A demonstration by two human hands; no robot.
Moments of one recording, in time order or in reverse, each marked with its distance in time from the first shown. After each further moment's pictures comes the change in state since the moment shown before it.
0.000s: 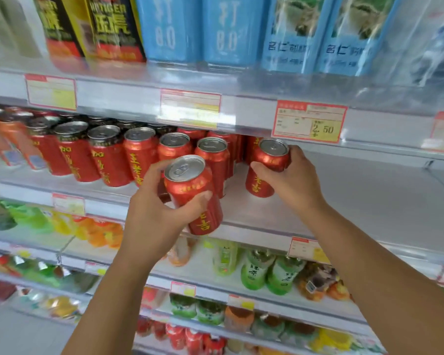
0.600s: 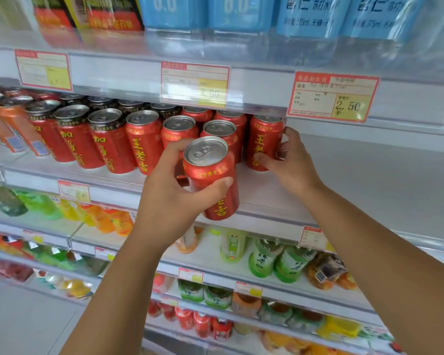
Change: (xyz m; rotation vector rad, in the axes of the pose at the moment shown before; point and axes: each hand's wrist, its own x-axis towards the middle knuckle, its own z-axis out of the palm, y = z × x) left_hand 0.008 0.005 0.008 -0.006 -0.077 0.042; right_hand 0.025 0.024 0.031 0.057 -0.128 -0.023
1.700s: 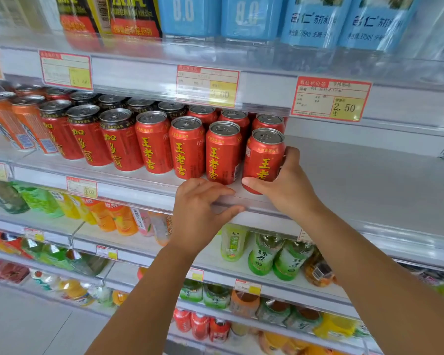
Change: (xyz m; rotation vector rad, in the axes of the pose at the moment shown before) left_hand -0.001 -0.094 0.037 0.561 0.066 0.410; right_hand -0.059 -0.028 0.001 -0.001 -0.039 0.016
